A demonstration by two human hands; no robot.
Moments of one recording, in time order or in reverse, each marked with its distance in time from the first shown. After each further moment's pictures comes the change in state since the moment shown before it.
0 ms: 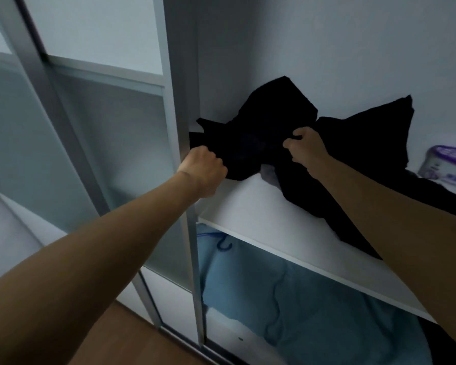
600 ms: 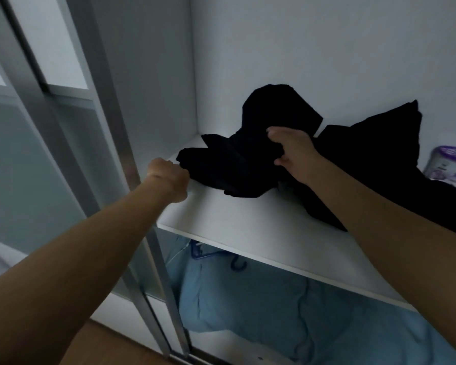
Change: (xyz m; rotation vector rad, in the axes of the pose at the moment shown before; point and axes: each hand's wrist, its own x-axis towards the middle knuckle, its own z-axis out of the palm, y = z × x) left_hand 0.014 -0.106 0.091 -0.348 -0.279 -0.222; right_hand -0.003 -0.072 0.069 0.502 -0.044 0.089
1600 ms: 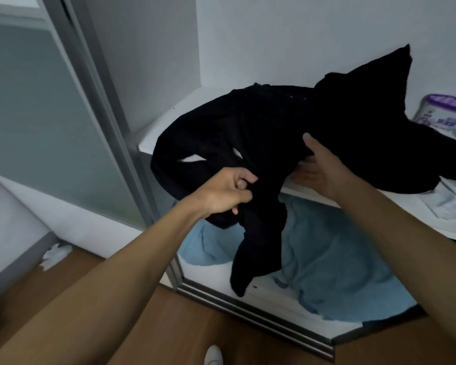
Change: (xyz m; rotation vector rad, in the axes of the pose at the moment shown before) left_hand -0.179 0.121 0.045 -1.490 -0.150 0.340; right_hand -0.168 0.083 -0.075 0.161 -0.033 0.387
